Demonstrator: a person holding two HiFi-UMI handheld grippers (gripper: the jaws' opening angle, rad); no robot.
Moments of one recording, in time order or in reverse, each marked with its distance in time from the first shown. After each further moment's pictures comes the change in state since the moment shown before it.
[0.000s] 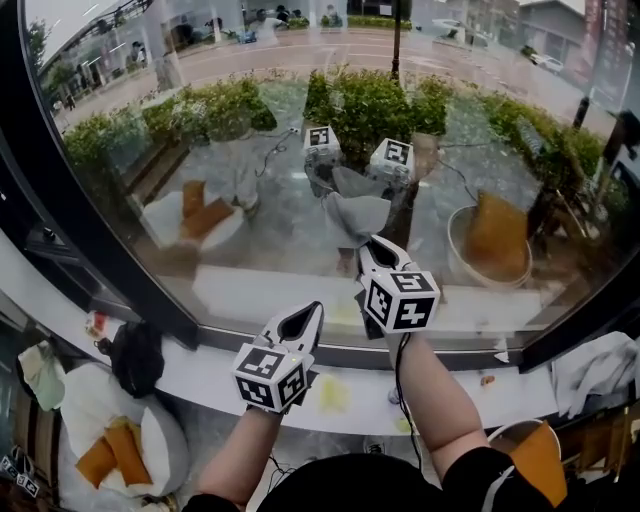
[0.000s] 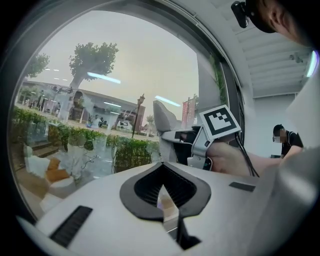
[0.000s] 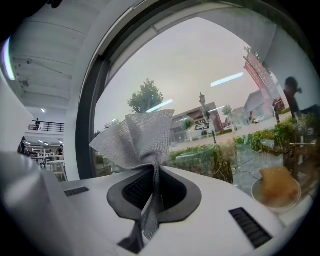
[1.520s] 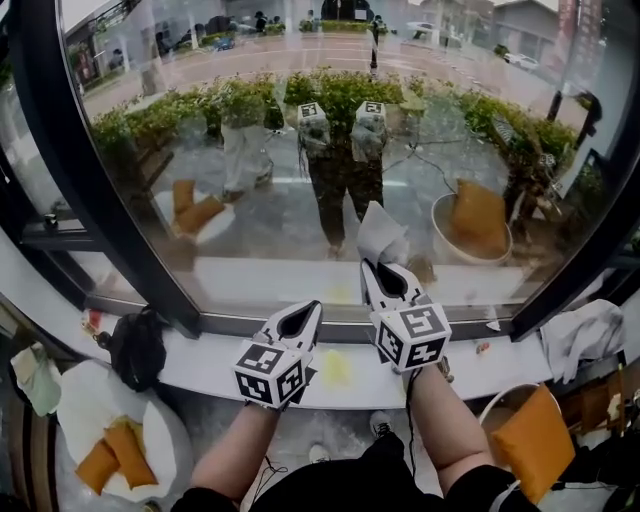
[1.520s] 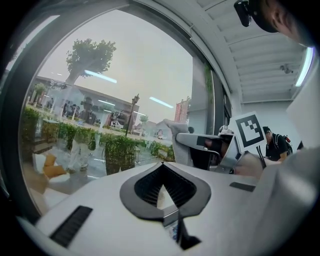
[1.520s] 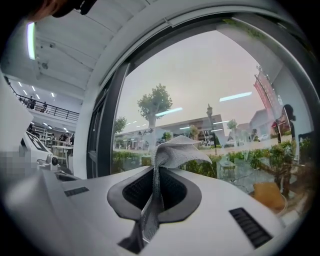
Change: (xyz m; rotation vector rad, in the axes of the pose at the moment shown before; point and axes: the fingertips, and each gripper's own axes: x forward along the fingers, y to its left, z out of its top) left arm -0.117 -0.026 -0.023 -0.005 0.001 -0.093; right arm -0.138 0.114 -0.028 -0.167 -0.053 -0.007
